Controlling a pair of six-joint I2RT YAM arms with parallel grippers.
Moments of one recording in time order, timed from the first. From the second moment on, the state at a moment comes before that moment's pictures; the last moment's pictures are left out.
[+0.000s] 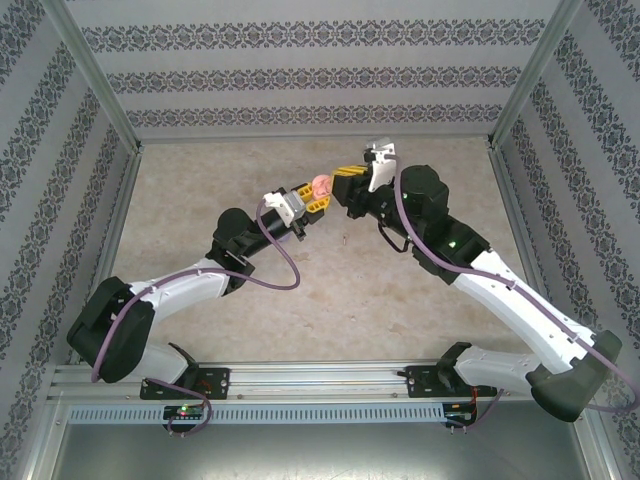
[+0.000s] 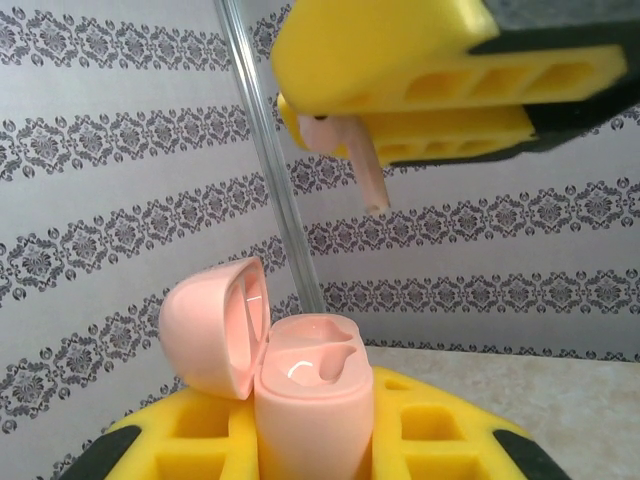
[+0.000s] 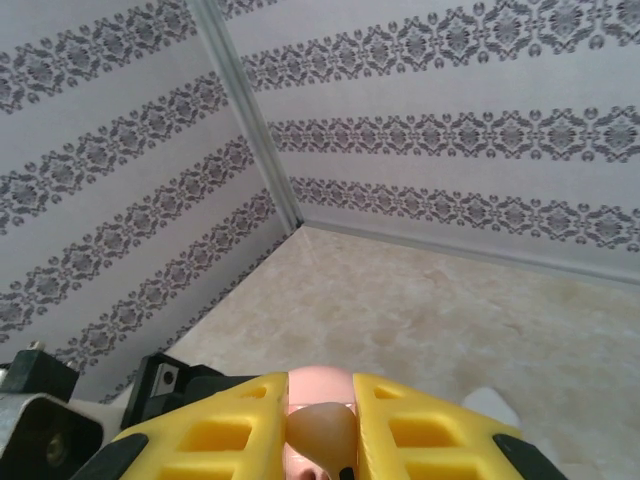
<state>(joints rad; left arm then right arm) -0.60 1.42 0.74 0.96 0.37 0.18 0.70 1.14 1.19 -0.17 -0.05 0.32</state>
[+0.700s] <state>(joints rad) -0.61 1.43 0.76 0.96 0.38 0.18 0.73 1.15 1.15 -0.08 -0.07 0.34</state>
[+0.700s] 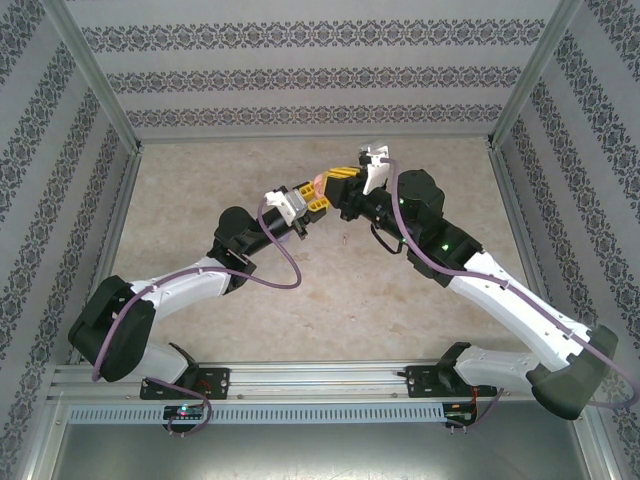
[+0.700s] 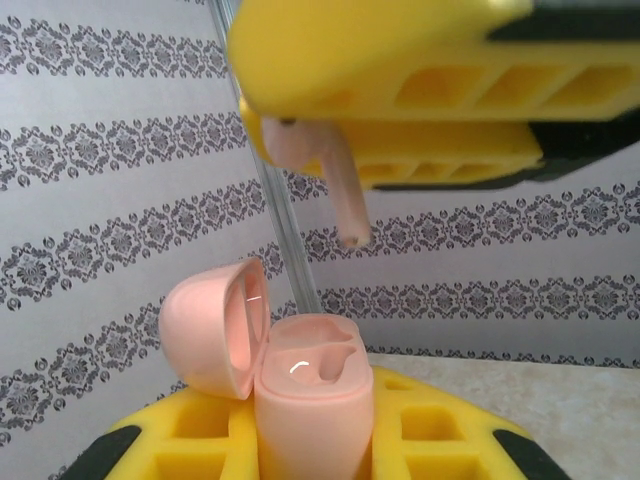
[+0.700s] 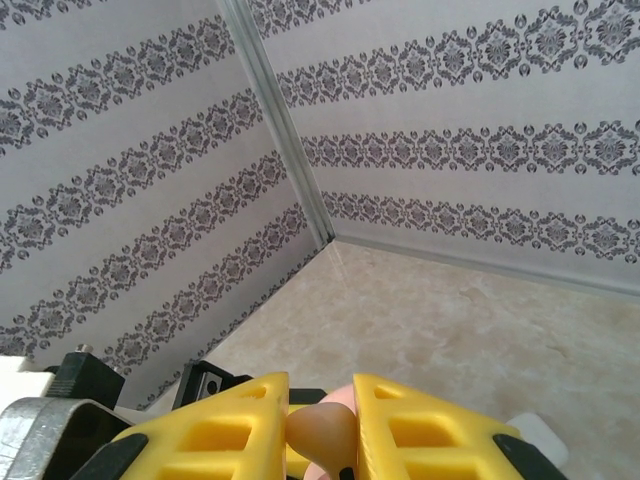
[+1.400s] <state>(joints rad) -0.61 1.43 0.76 0.95 0.38 0.18 0.73 1.19 1.14 -0.06 -0.07 0.34</state>
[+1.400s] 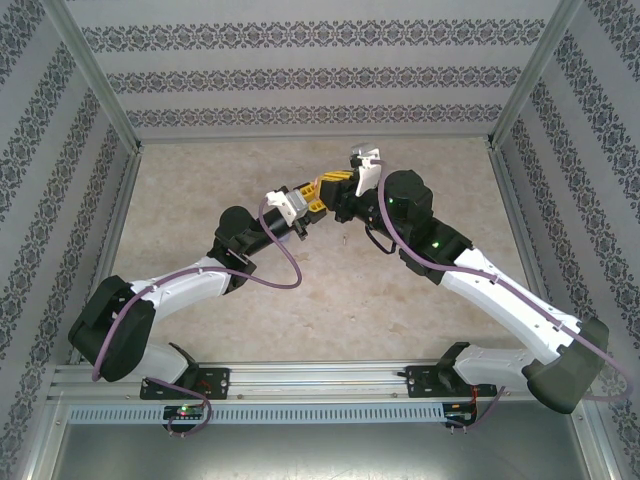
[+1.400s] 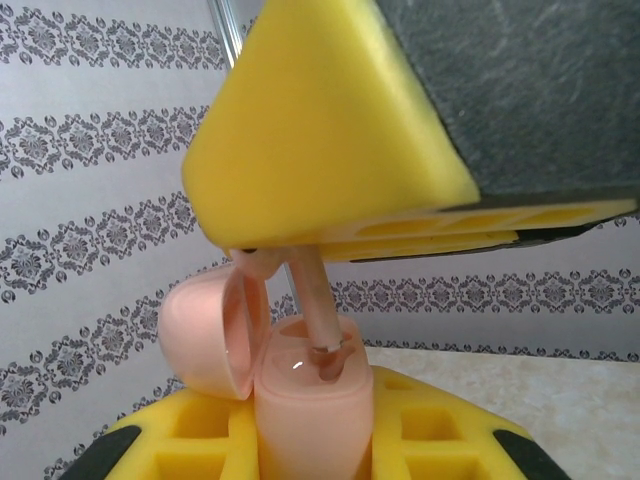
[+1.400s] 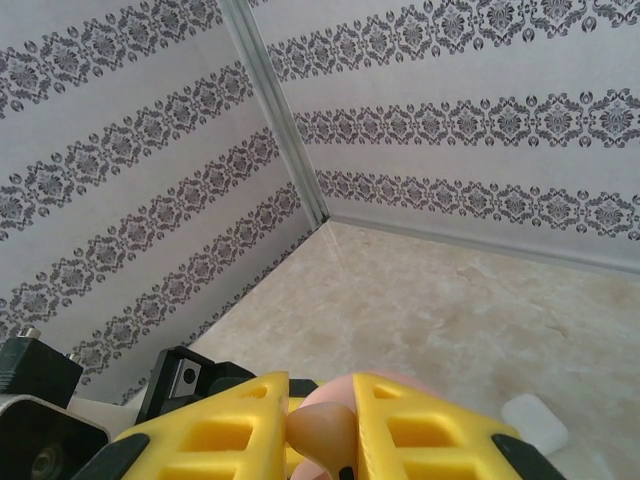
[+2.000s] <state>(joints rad) -0.61 1.42 0.76 0.91 0.38 0.18 0.72 1.17 1.09 -0.04 -0.07 0.35</state>
